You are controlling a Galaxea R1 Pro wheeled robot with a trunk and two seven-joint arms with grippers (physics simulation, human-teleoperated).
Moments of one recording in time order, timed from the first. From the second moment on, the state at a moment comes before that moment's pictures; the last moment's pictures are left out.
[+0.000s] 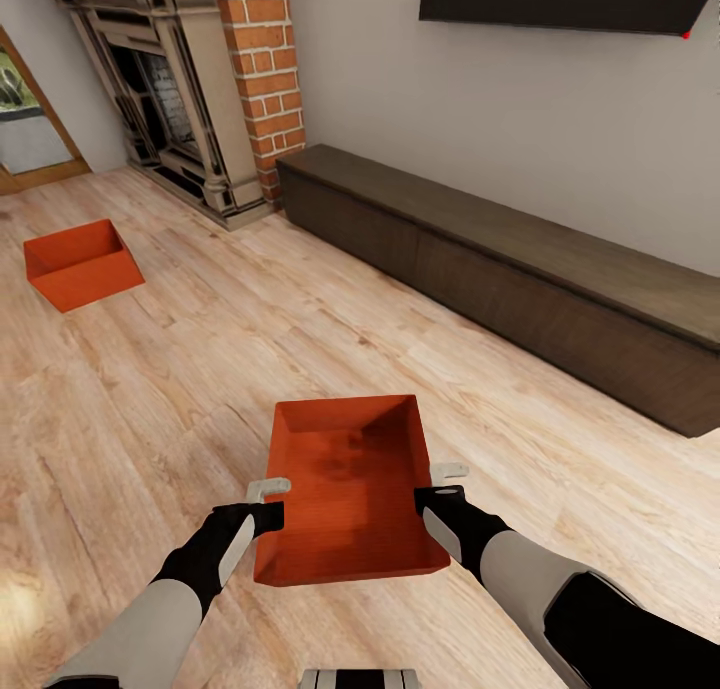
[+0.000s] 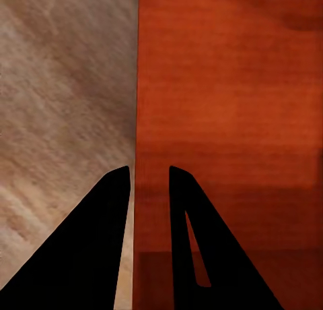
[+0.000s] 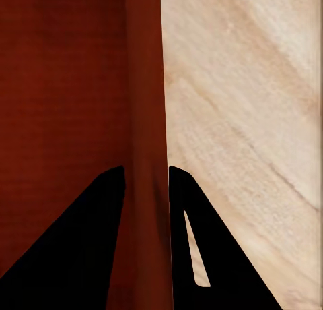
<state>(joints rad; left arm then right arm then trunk) -0.69 -0.06 0.02 -0.54 0.11 0.44 0.05 -0.90 0.12 0.68 -0.19 -0.61 0.19 -0.35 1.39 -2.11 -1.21</state>
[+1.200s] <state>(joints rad) -0.69 -0.06 0.02 -0.55 0.11 0.44 0.05 -0.90 0.12 0.68 -0.19 -0.62 0.19 -0.35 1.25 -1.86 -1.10</state>
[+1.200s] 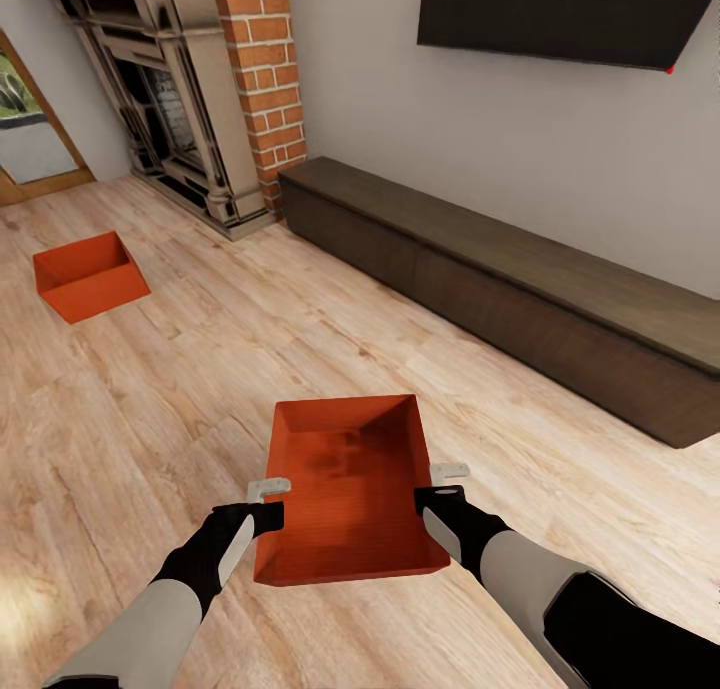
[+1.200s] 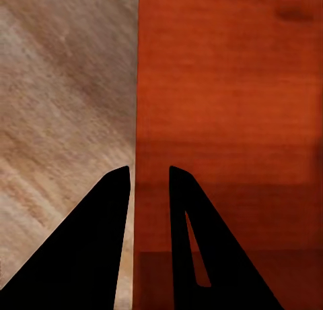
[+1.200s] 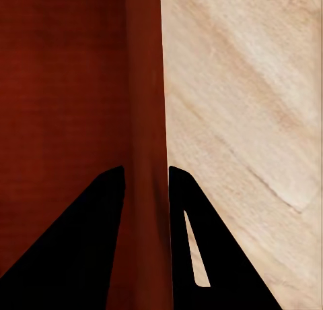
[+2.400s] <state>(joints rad) -0.69 -0.06 0.02 -0.55 0.11 0.44 0.05 -0.90 0.12 0.68 -0.19 -0.62 0.19 -0.35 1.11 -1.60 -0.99</state>
